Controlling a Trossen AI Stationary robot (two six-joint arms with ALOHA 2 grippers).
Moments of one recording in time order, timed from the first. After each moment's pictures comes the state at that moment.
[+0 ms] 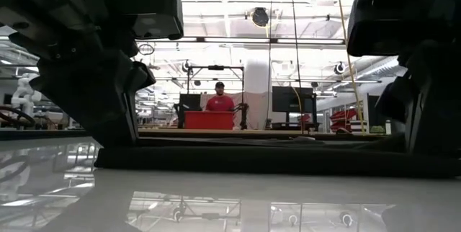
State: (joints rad) left arm -0.55 1.90 1.11 -0.38 -0.19 -0.58; right arm 0.62 1.78 0.88 -0.10 0.14 0.96
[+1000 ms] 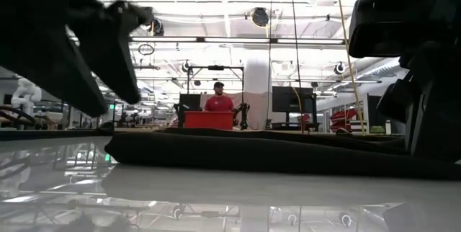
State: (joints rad) left arm -0.68 1.85 1.17 -0.50 -0.46 -0.36; right arm 0.62 1.78 0.87 -0.12 0.16 0.97
